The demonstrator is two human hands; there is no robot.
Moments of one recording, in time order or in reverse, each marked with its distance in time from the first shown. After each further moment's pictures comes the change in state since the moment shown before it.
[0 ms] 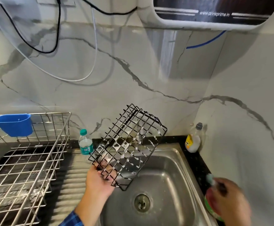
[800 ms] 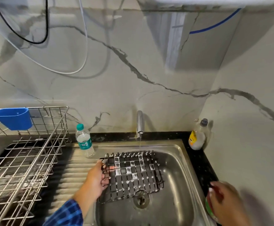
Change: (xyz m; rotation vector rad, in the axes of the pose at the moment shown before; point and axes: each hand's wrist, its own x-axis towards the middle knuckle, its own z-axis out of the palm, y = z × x) left_hand 0.052 -0.012 -0.035 0.698 0.375 -0.104; right_hand 0.027 0.049 0.022 -0.425 -0.206 0.043
